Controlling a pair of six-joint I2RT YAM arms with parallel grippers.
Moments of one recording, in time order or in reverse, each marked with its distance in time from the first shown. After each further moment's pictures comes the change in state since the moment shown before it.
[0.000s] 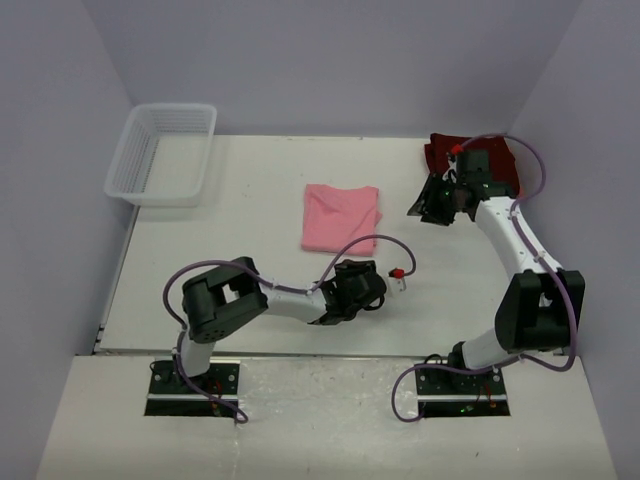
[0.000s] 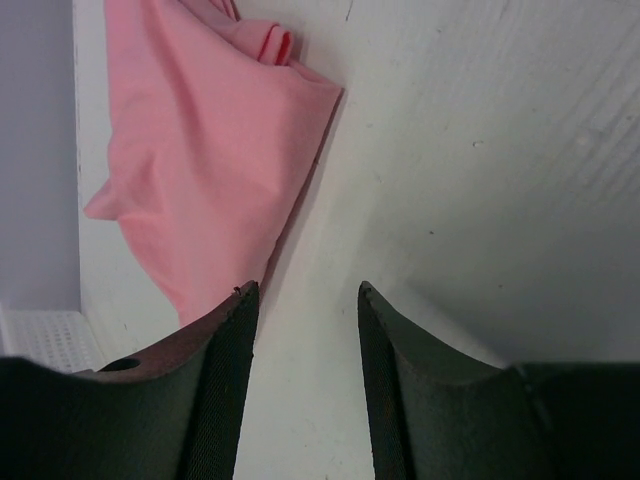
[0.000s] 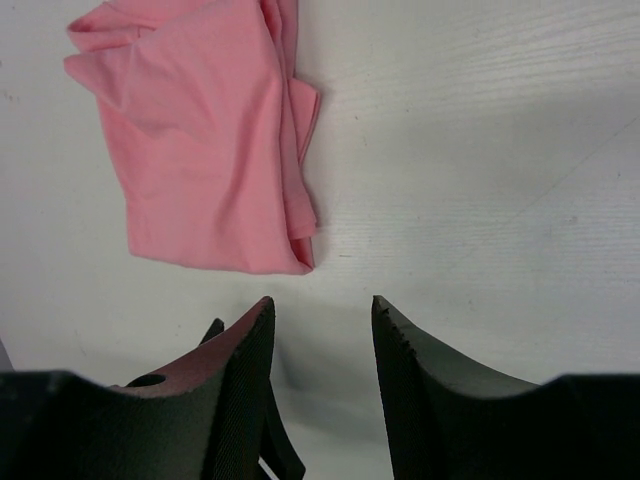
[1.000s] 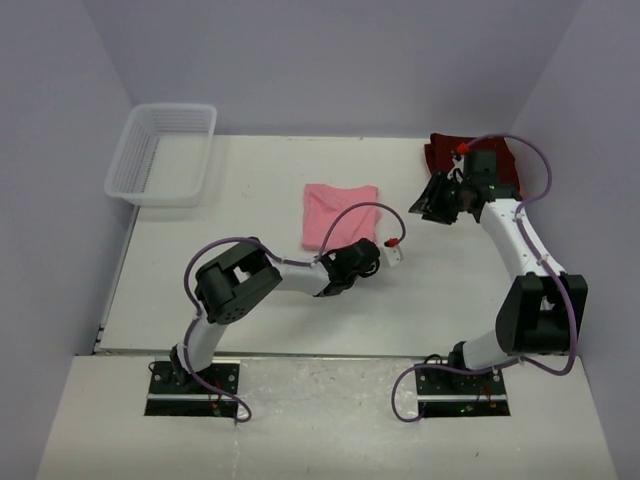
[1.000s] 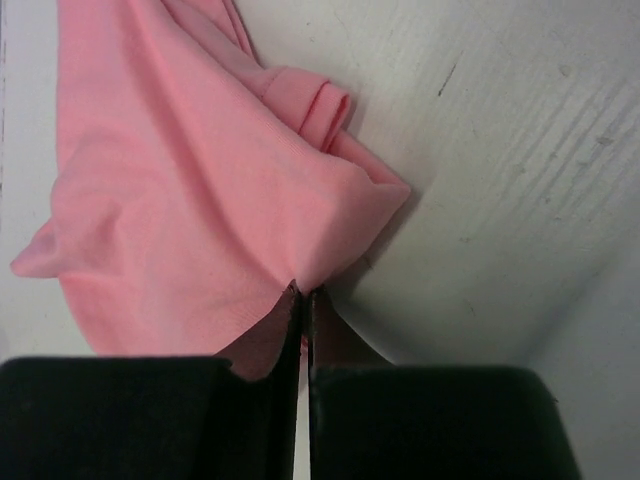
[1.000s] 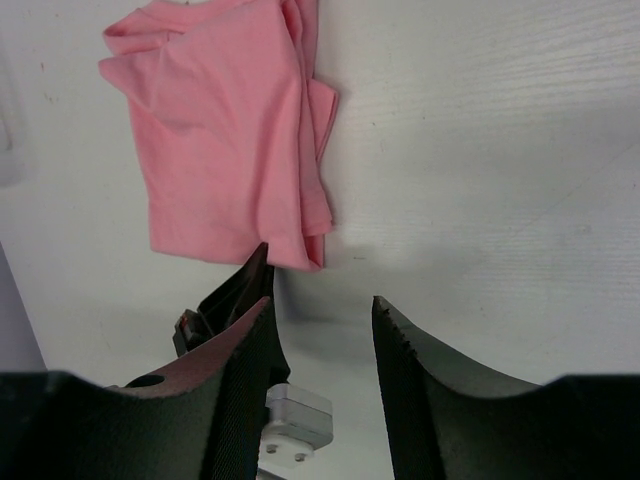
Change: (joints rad) left arm 0.182 0.137 0.135 0.050 0.220 -0.008; right arm -0.038 -0.029 -0.006 0.023 -0.065 -0.002
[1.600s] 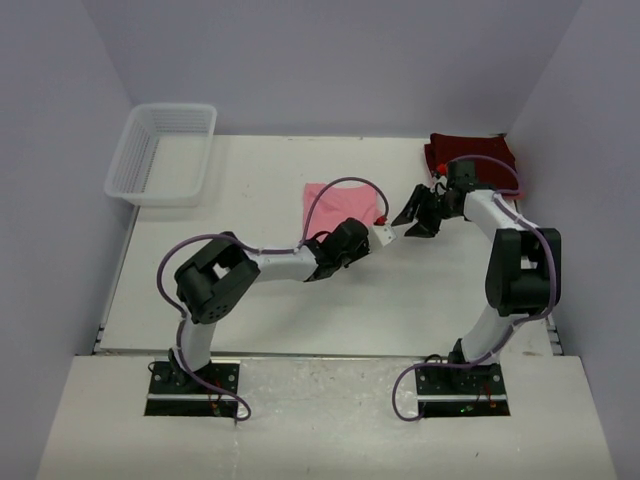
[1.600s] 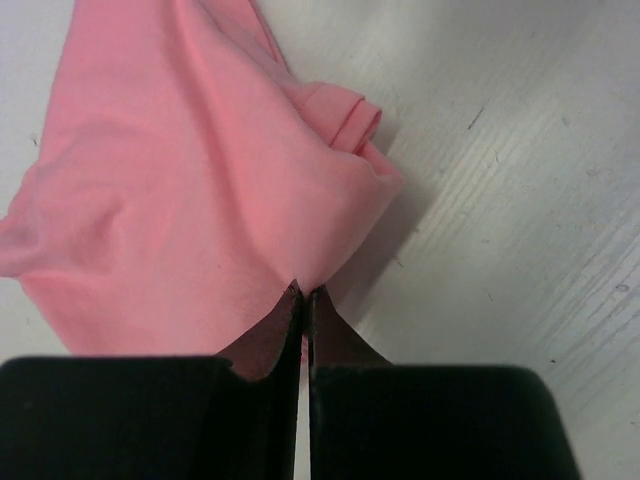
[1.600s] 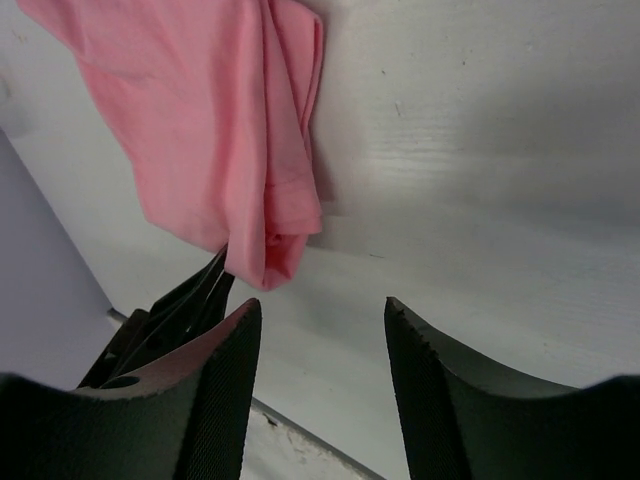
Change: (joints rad) left arm 0.087 -0.101 0.008 -0.091 0.207 -0.151; right arm 0.000 0.256 -0.015 0.047 -0.193 0.048
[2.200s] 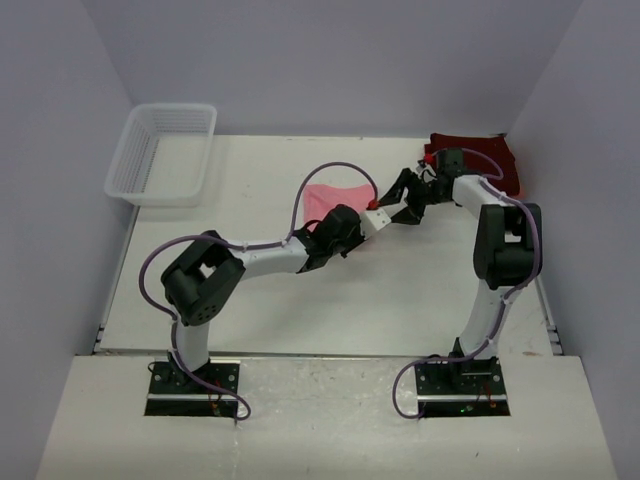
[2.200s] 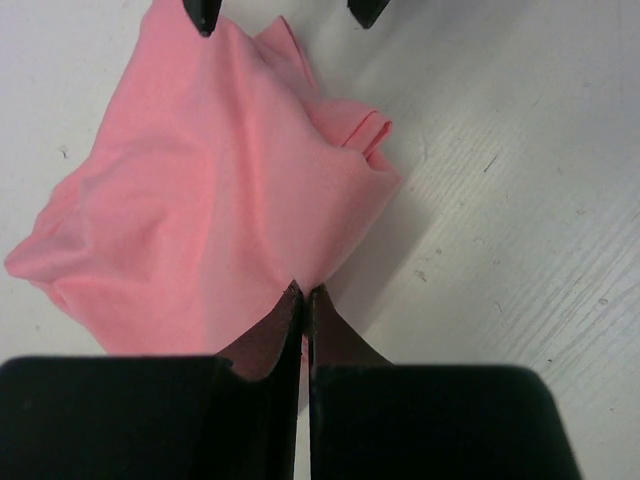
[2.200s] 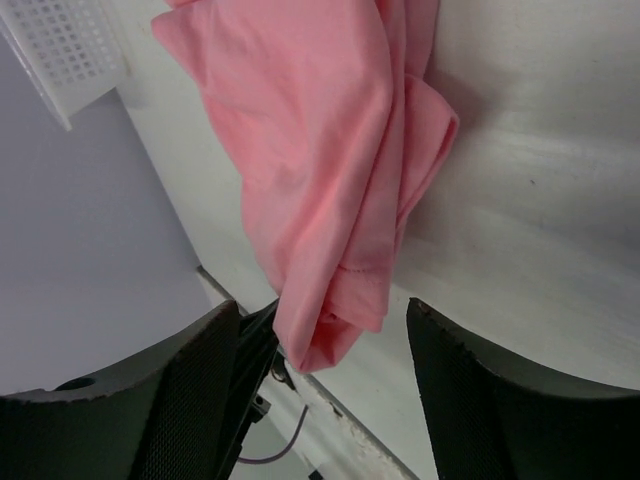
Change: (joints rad) left arm 0.059 -0.077 0.014 -0.022 0.101 -0.068; right arm 0.014 0.230 0.200 0.050 -0.241 0.083
